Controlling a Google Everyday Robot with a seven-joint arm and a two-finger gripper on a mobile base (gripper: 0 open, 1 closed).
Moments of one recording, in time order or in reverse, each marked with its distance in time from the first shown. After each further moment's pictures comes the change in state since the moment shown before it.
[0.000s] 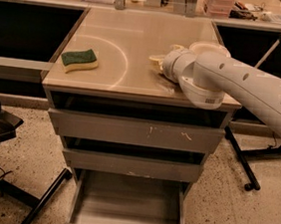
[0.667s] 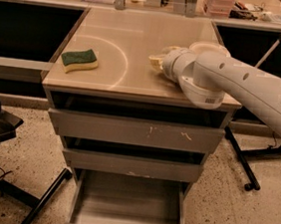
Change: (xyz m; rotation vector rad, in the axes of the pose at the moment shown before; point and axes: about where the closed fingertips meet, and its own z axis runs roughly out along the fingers) arm 0.000 0.000 0.000 0.000 0.000 0.000
